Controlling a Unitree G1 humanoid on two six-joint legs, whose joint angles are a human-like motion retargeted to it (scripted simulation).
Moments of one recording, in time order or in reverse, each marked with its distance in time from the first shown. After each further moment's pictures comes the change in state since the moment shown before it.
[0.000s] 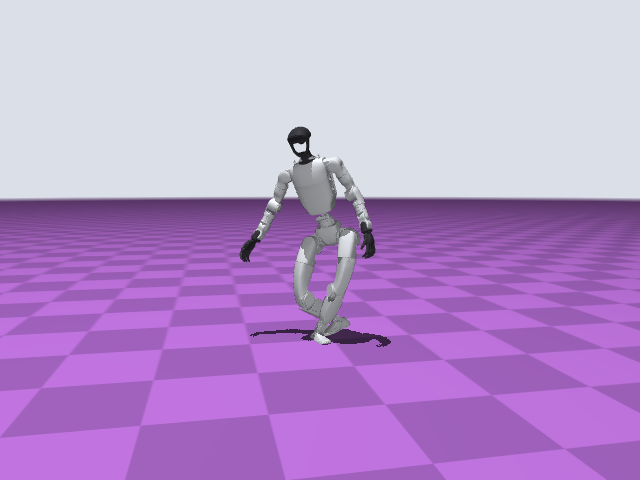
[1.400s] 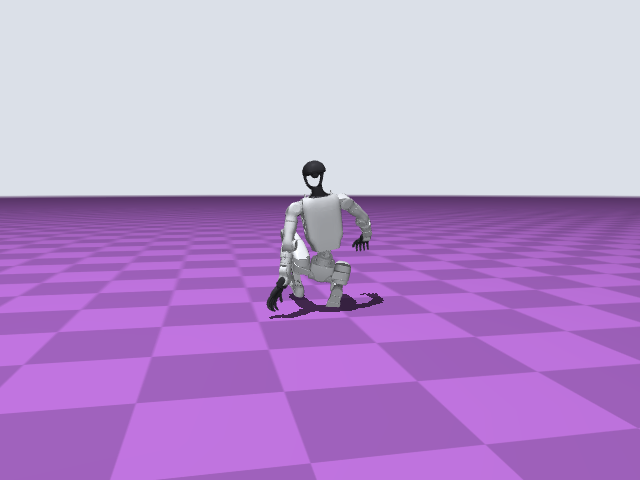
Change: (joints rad) left arm 0.205 0.071 -0.374 0.346 0.315 0.038 0.627; right arm -0.347 -0.106 0.929 -0.192 -0.566 -0.079 -0.212; waist 0.383 -0.150 0.529; left_leg -1.101 0.642 -0.772 1.951 -0.174 0.052; right_leg -0.338 0.326 0.271 1.581 0.333 -0.152
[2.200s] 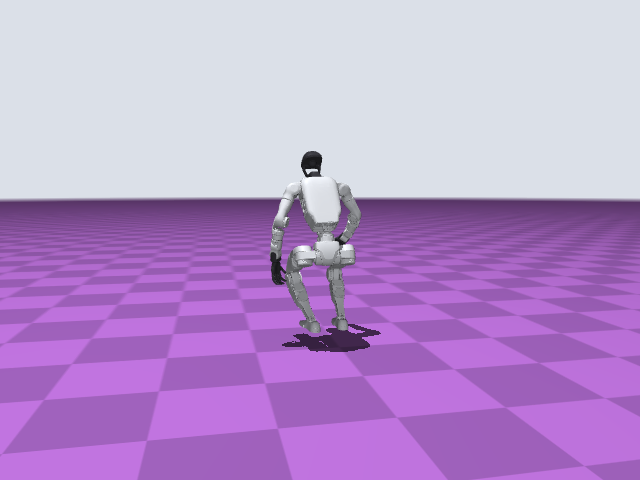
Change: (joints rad) left arm -0.460 0.103 0.123 -0.461 -0.124 -0.043 -0.679; right arm -0.184 0.159 -0.297 -0.401 0.195 0.067 0.093; waist -0.322 0.143 -0.196; left_leg 0.295 -0.274 0.089 -0.555 0.000 -0.019; right_leg -0.413 0.056 0.026 -0.956 -0.316 0.044
